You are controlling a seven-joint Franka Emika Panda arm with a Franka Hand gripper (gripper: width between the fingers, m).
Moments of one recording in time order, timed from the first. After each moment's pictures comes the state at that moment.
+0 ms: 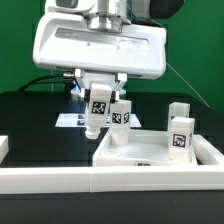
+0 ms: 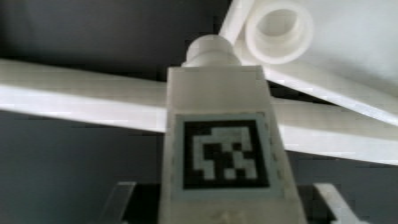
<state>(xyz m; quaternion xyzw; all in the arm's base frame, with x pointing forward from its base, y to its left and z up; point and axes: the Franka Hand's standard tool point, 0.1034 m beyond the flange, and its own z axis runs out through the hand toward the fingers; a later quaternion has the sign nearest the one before) 0.604 -0.037 0.113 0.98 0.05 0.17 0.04</state>
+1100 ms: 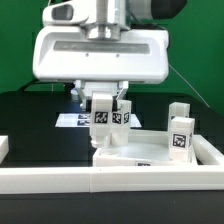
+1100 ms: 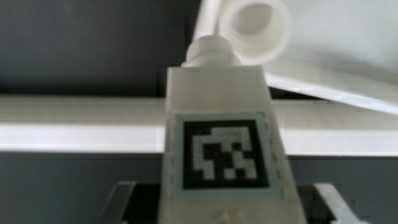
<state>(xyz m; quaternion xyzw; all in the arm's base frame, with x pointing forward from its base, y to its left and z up) 0.610 -0.035 0.099 0.99 0.00 0.16 0.01</state>
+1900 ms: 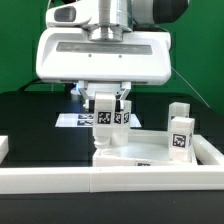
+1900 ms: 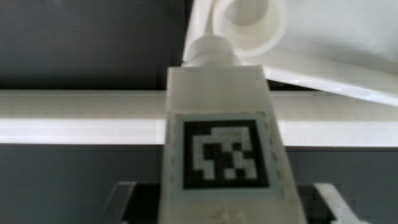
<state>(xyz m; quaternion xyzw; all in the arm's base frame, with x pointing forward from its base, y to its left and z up) 0.611 -0.030 0.103 0.98 0.00 0.19 0.01</state>
